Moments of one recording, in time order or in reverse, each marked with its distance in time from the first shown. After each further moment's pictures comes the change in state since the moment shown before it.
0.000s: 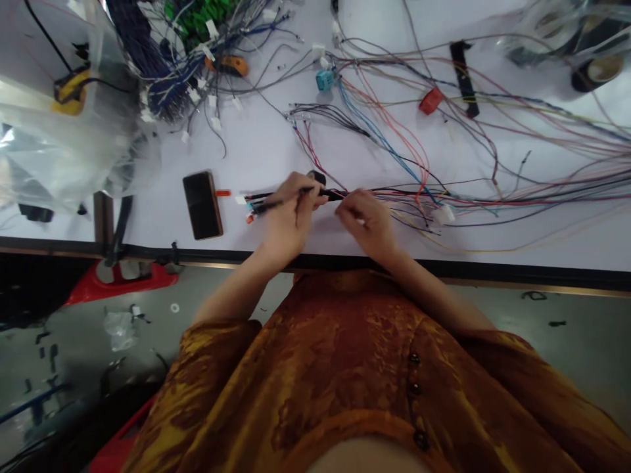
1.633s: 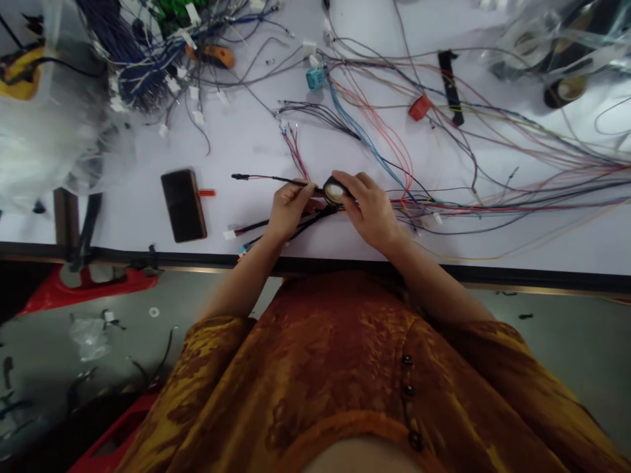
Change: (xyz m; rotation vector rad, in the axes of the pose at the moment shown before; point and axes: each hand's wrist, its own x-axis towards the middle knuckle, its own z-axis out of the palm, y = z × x) left_hand 0.016 -0.066 0.038 -0.471 -0.045 -0.518; right_hand 0.020 0.008 -0.029 -0.430 -0.098 -0.074
